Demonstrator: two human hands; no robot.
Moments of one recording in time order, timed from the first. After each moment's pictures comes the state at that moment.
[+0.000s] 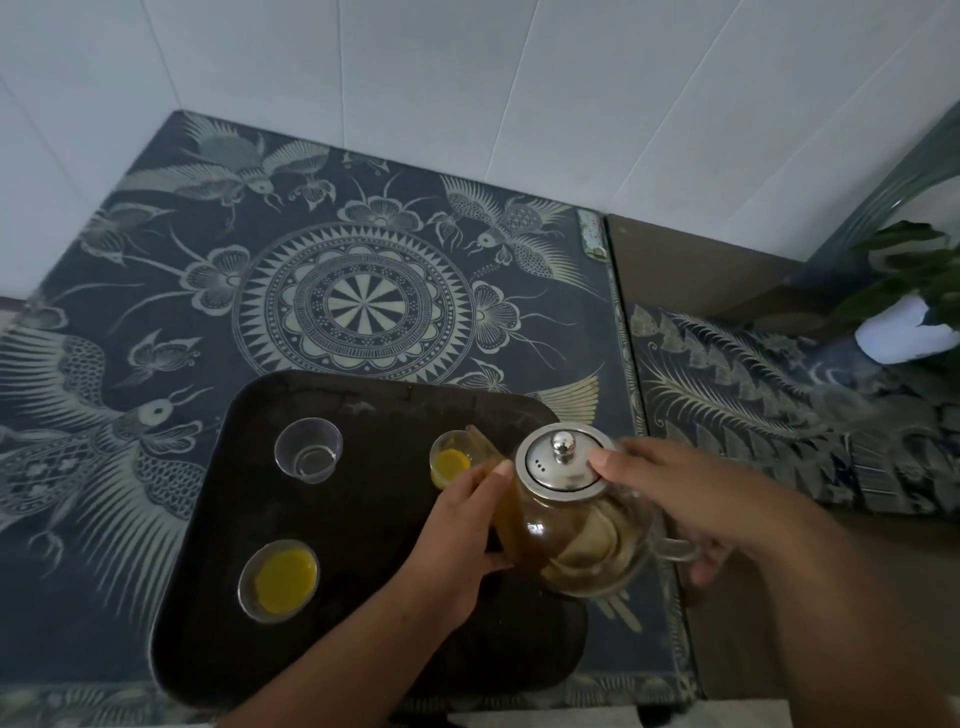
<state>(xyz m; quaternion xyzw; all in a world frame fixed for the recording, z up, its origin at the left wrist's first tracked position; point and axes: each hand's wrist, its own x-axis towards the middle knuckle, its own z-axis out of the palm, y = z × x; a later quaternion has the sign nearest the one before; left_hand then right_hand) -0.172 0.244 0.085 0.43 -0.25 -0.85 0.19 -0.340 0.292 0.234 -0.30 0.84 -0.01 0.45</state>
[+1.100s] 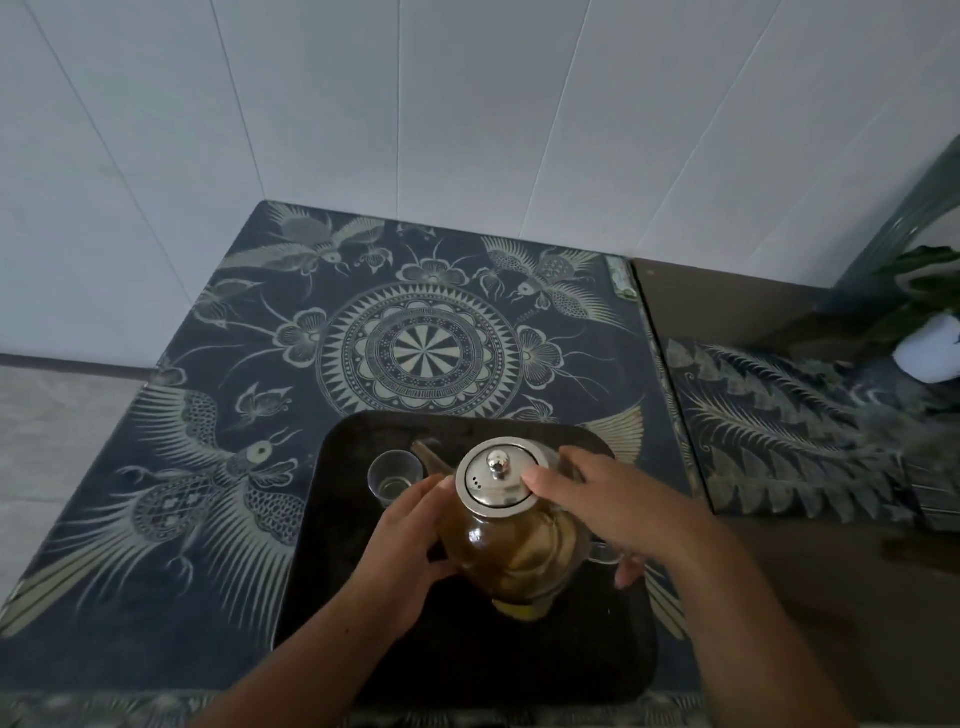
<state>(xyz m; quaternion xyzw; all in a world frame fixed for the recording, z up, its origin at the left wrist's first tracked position) -0.053 0.206 0.102 0.45 -0.31 -0.80 0.25 -0.233 0.259 0.220 -0.36 0.81 -0.08 0.45</state>
